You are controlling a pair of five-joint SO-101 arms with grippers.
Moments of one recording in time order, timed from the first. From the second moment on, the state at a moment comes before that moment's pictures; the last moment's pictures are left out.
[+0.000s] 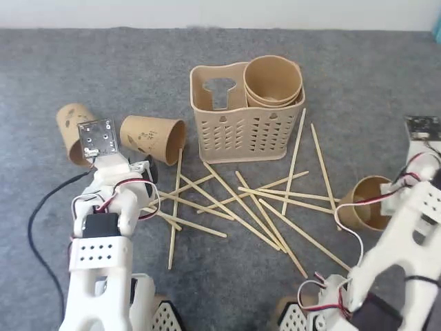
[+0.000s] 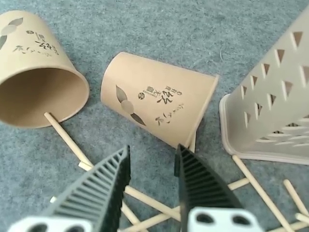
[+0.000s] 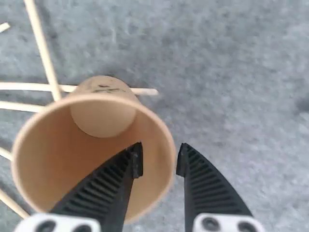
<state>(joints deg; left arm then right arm) -10.4 -55.9 71.3 41.6 12.8 32.1 -24.4 32.6 74.3 31.0</state>
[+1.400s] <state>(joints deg) -10.4 -55.9 71.3 41.6 12.8 -0.5 -0.1 -55.0 100.6 -2.6</state>
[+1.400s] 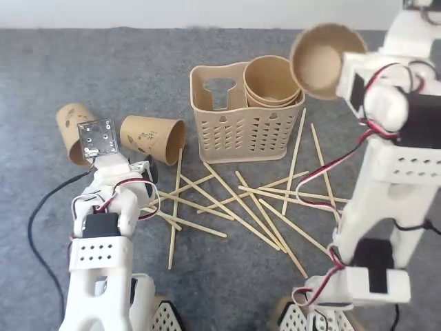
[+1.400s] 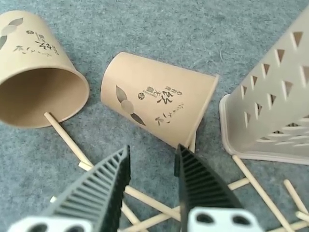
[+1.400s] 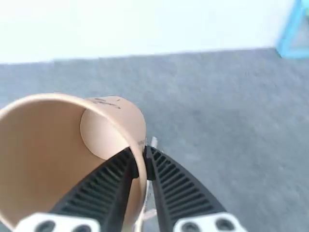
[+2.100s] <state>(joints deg) -10.4 -55.9 71.3 41.6 12.8 -8.5 13.5 -62.2 100.5 -7.8</state>
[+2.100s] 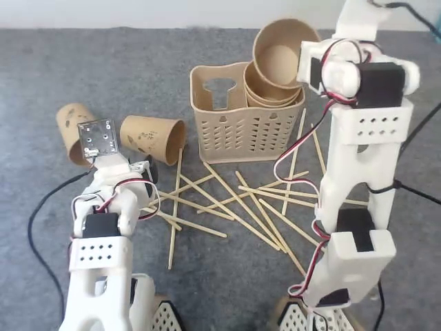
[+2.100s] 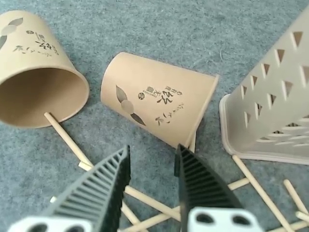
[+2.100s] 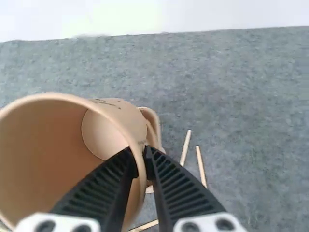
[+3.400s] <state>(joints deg) -12.7 -55.9 71.3 41.6 12.8 -5.4 -9.8 -40.0 100.7 -1.4</state>
